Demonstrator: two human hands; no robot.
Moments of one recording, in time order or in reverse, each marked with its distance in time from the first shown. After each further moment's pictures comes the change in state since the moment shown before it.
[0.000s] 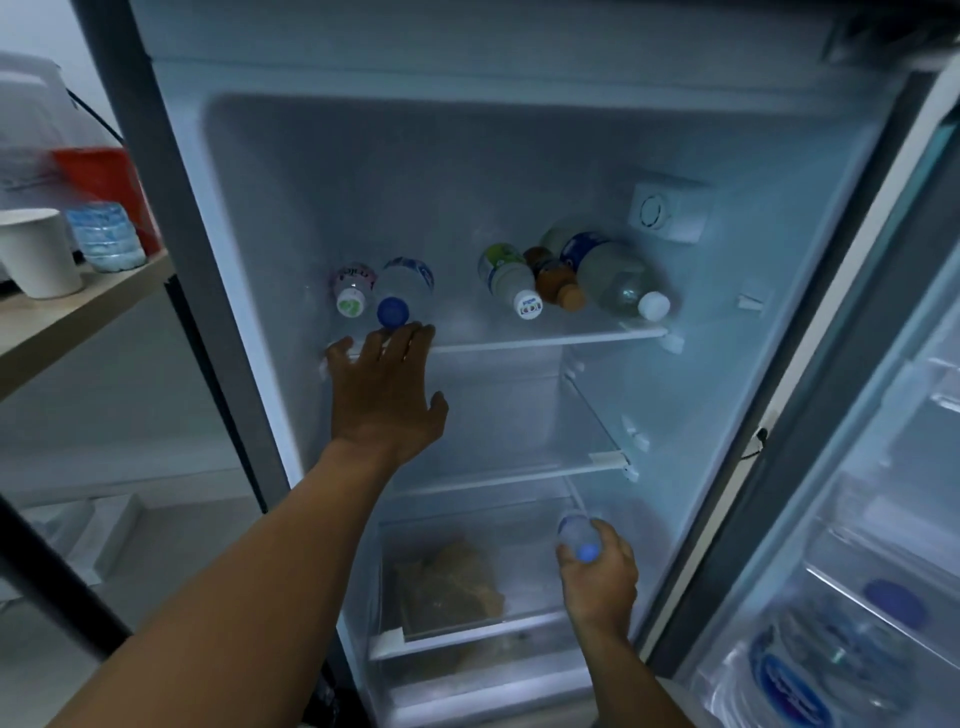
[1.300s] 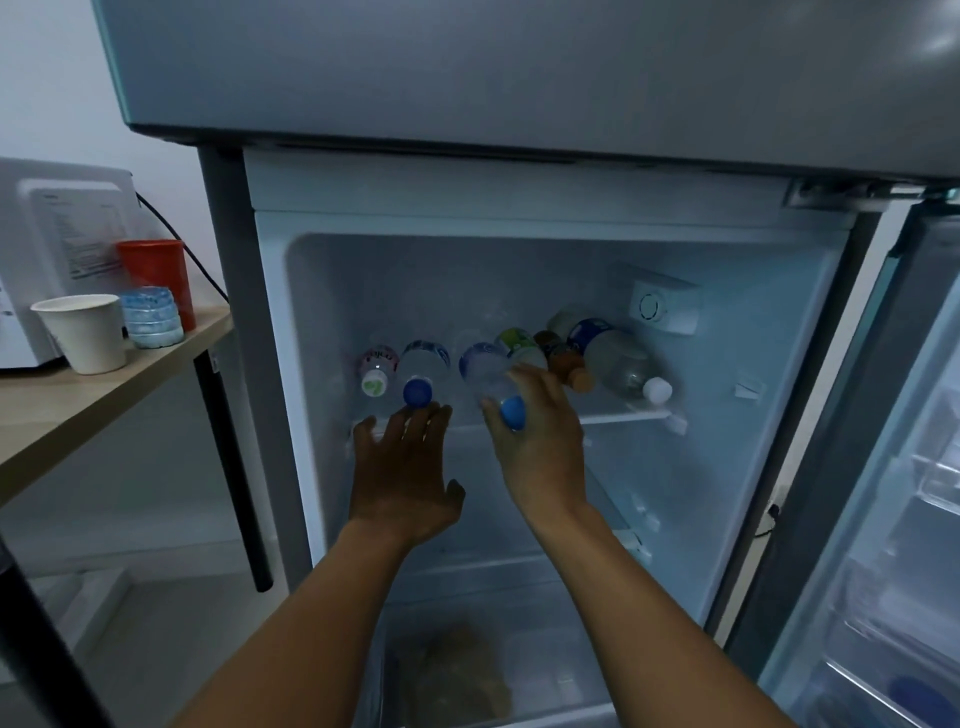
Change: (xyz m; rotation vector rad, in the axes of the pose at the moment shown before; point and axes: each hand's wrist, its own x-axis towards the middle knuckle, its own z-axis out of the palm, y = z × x) left_hand -0.003 -0.003 -0.008 -0.046 -0.056 0.020; right_hand -0.002 -0.250 -0.021 0.116 0.019 -0.963
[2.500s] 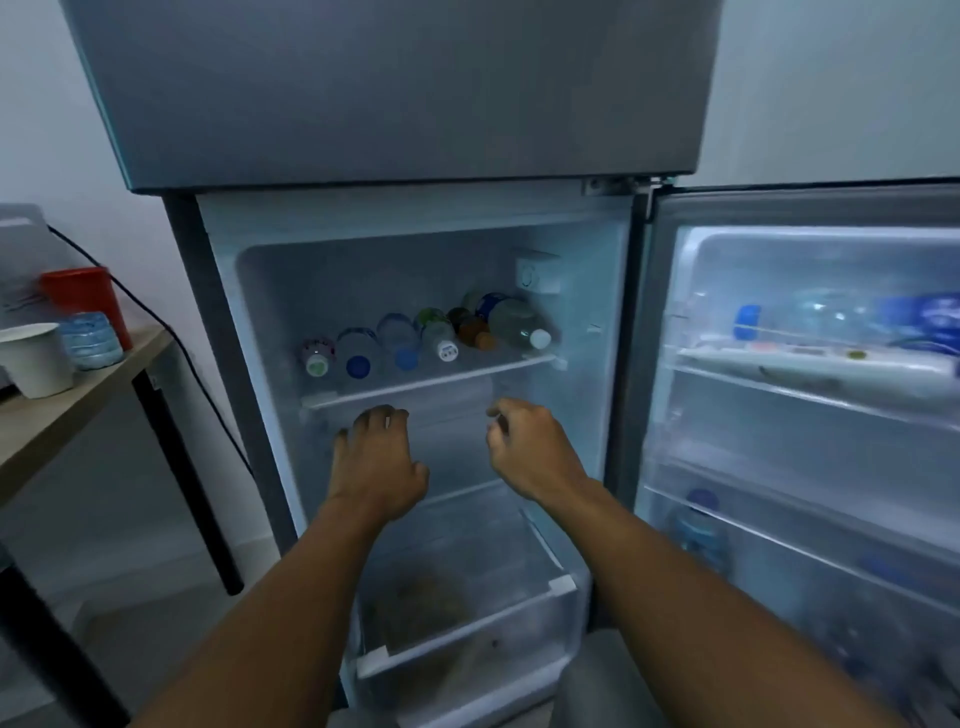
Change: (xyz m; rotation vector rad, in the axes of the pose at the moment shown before) left_hand -0.064 0.042 -0.074 -0.182 -0.222 0.038; right_hand -0.075 -0.010 -0.112 -0.278 -0.273 0.196
